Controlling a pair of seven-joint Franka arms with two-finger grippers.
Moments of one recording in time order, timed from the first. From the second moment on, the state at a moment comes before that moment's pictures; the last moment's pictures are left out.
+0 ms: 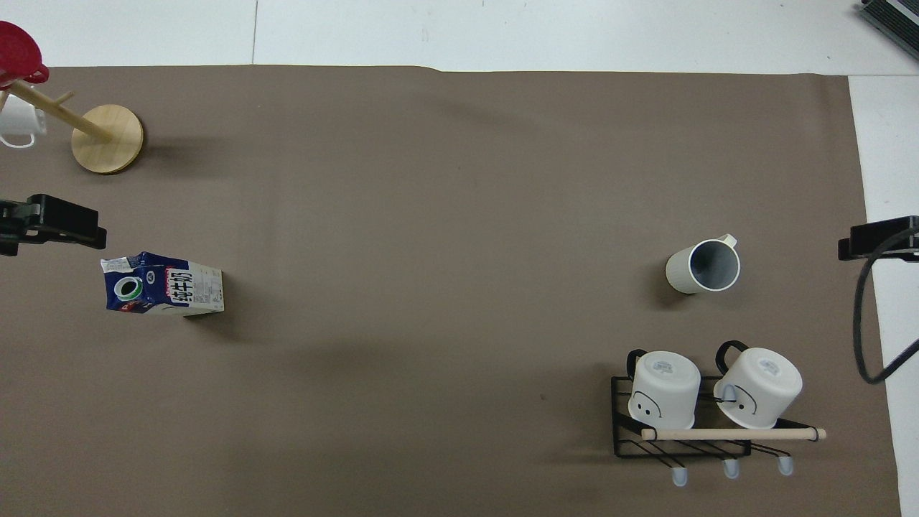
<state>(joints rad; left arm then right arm) -0.04 0.00 -0.01 -1.52 -0.03 1.49 -0.06 0.09 -0.09 -0.13 -1.61 -0.01 1.55 0.05</state>
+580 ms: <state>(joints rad) -0.04 0.00 -0.01 -1.52 -0.03 1.49 -0.06 0.13 -0.09 -0.13 -1.79 -0.01 1.72 0.03</state>
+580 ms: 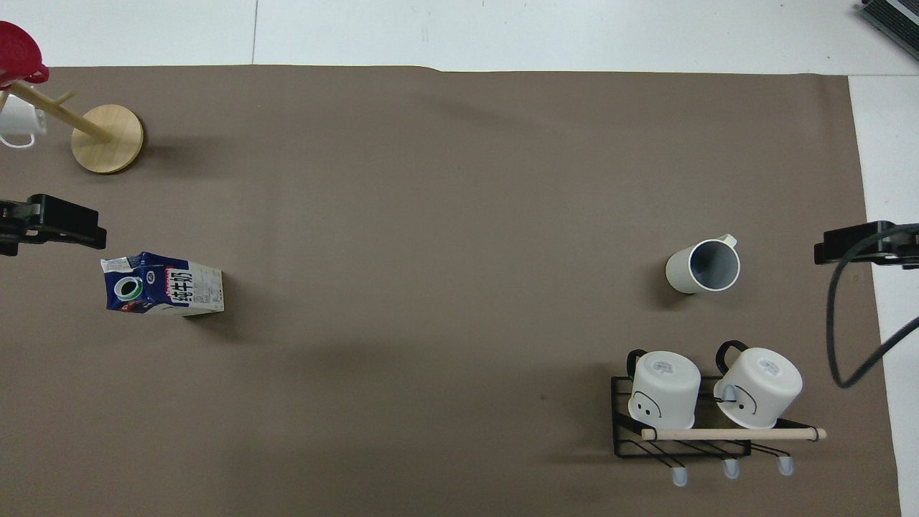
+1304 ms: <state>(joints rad) -0.04 0.00 -0.01 -1.52 -0.03 1.49 -0.06 0.18 0.00 -0.13 -2.06 -0.01 2.07 -0.16</state>
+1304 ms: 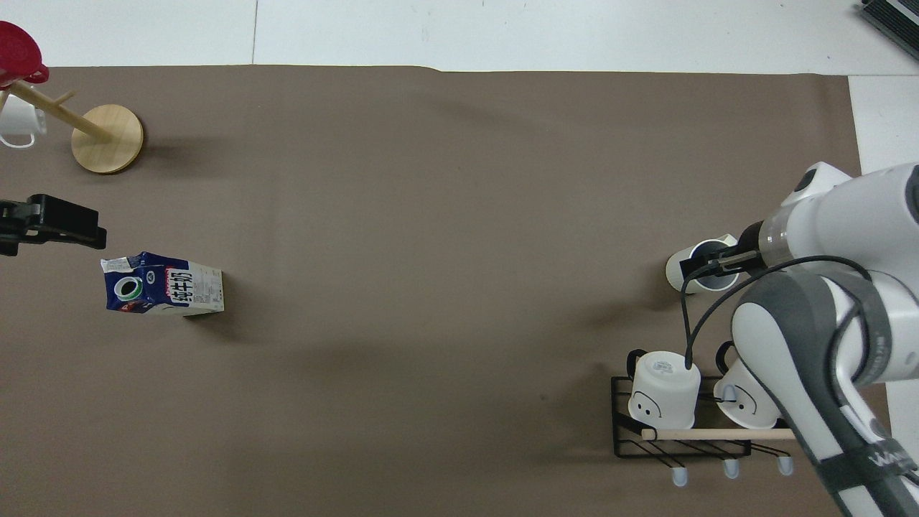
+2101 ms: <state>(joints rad) -0.04 0.00 -0.01 -1.52 -0.03 1.49 -0.06 0.17 0.11 -0.13 -2.18 -0.01 2.30 -0.37</state>
